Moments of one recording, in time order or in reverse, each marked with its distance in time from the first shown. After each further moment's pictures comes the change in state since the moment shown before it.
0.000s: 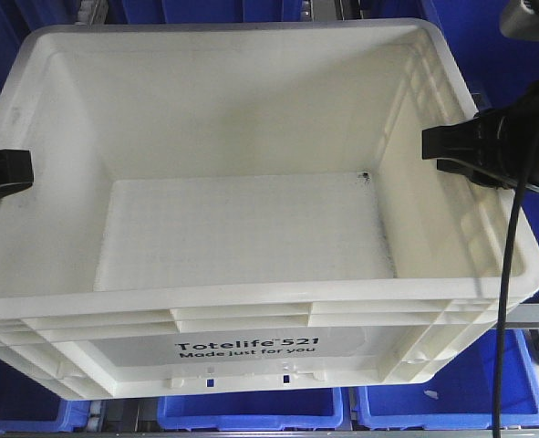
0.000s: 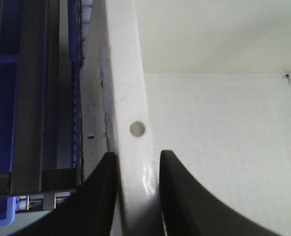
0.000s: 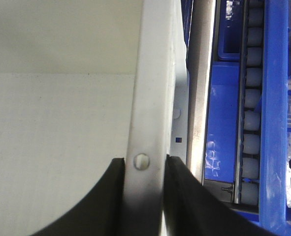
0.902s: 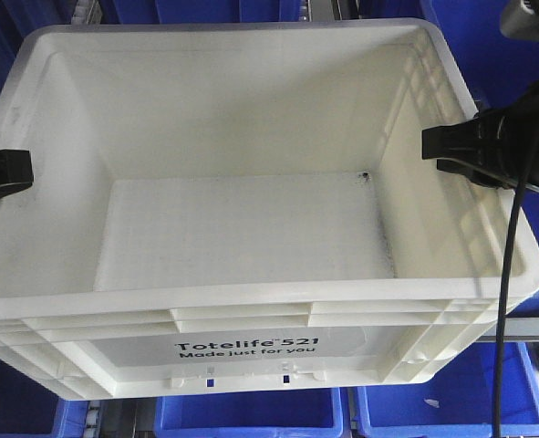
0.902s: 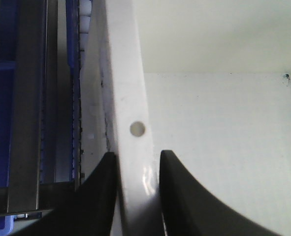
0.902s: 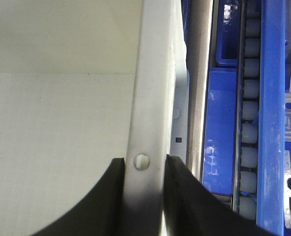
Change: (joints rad) left arm 0.000 0.000 0.000 0.000 0.000 0.000; right arm 0.000 0.000 0.000 0.000 0.000 0.000
